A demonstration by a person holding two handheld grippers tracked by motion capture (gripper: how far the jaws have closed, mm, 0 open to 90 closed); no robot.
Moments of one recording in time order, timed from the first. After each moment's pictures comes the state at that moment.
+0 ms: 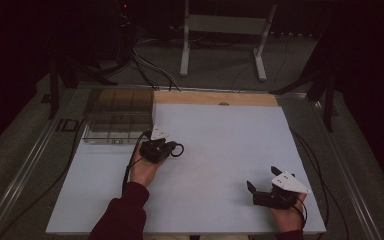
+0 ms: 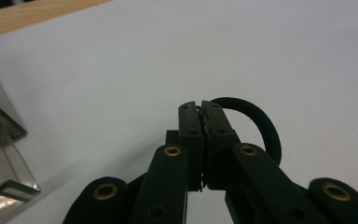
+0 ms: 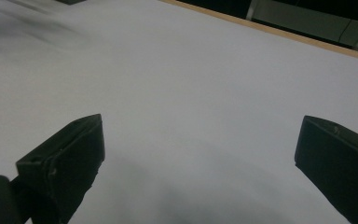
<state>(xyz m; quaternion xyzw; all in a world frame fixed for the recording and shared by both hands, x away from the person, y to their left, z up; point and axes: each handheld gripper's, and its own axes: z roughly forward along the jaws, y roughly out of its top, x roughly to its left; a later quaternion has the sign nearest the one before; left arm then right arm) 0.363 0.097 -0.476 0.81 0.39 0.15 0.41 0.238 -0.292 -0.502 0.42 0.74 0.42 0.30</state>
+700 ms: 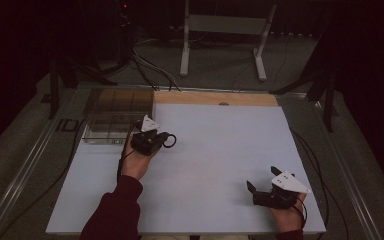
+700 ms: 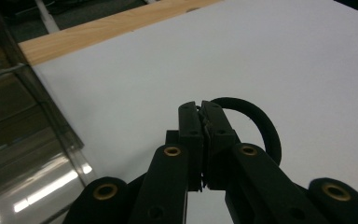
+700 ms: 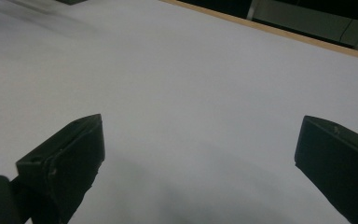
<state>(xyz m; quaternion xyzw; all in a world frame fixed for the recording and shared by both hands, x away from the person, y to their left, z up) 0.371 0.118 -0.450 0.79 0.41 0.18 0.41 0.239 -0.291 -0.502 0.42 0.74 0.42 0.30</state>
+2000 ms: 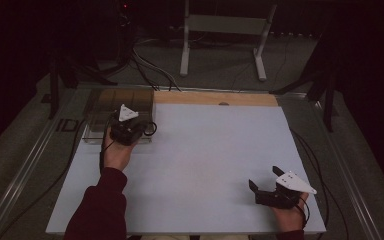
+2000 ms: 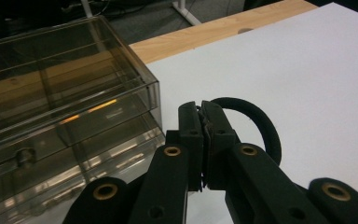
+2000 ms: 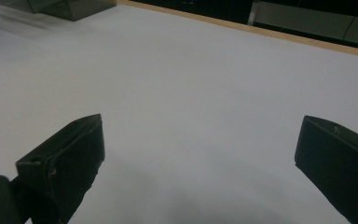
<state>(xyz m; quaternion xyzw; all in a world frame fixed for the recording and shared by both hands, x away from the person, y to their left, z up) 0.383 0.171 -0.427 0.77 0.44 0.23 0.41 0.239 -0.299 -0.501 0.43 0.73 0.45 0.29</state>
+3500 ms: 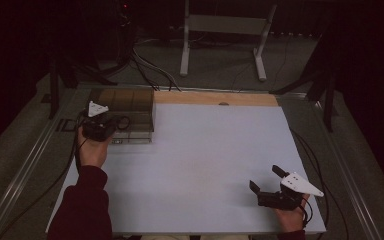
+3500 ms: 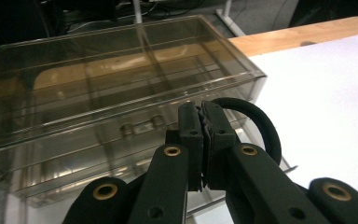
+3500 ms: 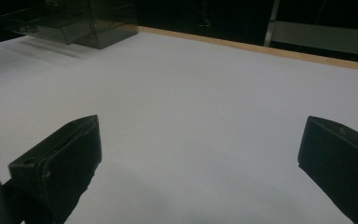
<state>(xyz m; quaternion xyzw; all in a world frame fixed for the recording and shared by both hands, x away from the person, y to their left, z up) 0.385 0.240 -0.421 0.72 0.51 0.27 0.39 0.234 -0.304 -0.495 0.41 0.71 0.50 0.27</state>
